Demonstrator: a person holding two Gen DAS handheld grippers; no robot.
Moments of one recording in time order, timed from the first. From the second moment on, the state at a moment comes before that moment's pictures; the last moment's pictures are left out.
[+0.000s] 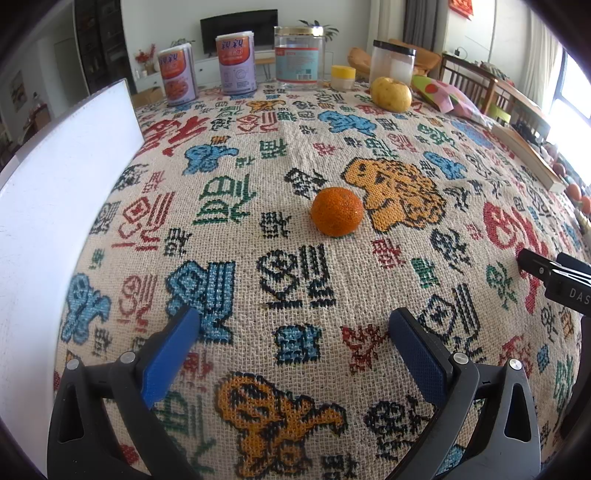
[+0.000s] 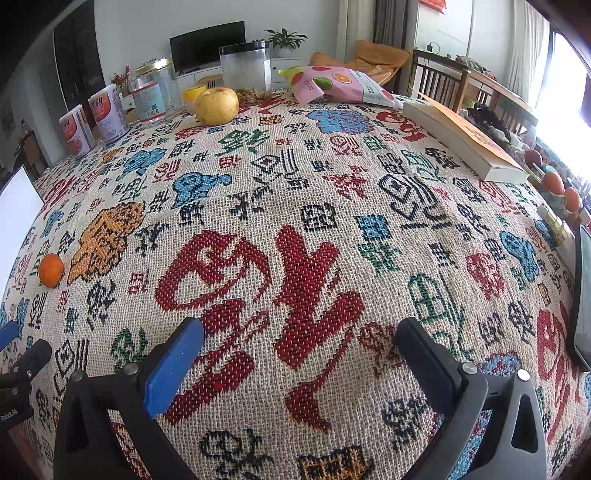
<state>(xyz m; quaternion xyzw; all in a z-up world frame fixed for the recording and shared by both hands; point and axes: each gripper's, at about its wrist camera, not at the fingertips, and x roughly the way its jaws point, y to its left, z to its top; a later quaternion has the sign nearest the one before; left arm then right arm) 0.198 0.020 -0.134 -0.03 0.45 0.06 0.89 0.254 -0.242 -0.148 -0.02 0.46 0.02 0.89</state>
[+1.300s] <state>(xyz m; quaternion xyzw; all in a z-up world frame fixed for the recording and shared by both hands) 0.227 0.031 -0.117 -0.03 0.44 0.01 0.90 0.256 -0.241 -0.148 -0.01 0.46 0.00 0.89</state>
